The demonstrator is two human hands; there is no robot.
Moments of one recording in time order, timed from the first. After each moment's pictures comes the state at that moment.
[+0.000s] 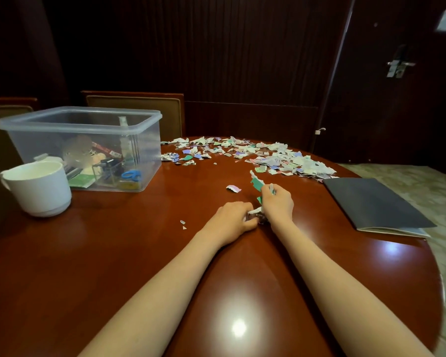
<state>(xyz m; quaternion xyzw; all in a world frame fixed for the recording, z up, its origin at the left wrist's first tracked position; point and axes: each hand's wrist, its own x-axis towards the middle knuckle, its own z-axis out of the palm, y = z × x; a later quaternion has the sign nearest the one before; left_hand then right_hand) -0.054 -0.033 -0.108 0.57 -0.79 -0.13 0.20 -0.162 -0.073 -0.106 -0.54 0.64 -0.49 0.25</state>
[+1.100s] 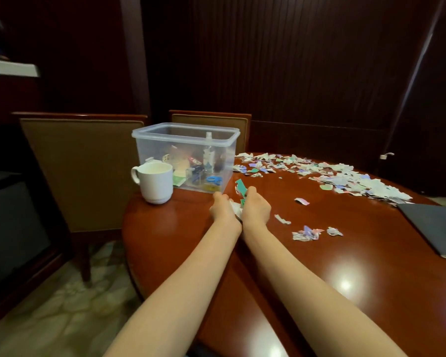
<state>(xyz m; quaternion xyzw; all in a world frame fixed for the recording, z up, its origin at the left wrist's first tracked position) 0.053 0.040 -0.066 0.47 -0.05 -0.48 0.74 0.019 0.031 -0.069 -0.40 0.52 -0.53 0.54</state>
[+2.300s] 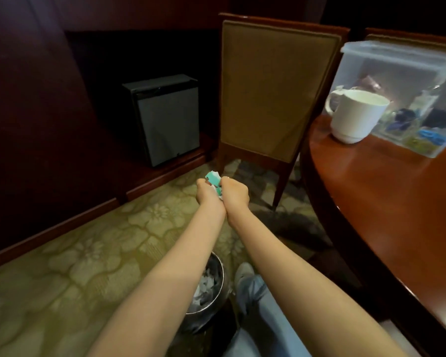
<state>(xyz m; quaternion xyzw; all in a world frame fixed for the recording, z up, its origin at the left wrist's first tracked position) 0.309 0.262 -0.190 0.39 0.24 -0.29 0.84 0.278 0.239 -0.190 -0.65 0.42 -0.16 0.62</state>
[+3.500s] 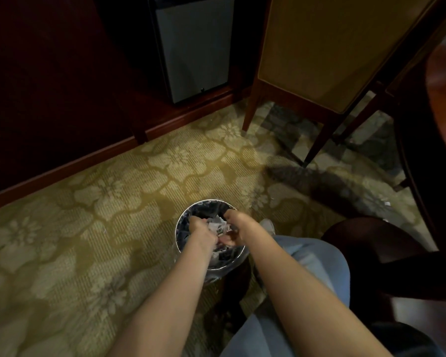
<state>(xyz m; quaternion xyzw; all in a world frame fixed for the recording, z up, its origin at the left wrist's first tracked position) 0.328 0.334 -0.379 0.40 0.48 -0.31 0.72 0.305 0.263 -0.373 -0.51 0.52 0.28 0.63</state>
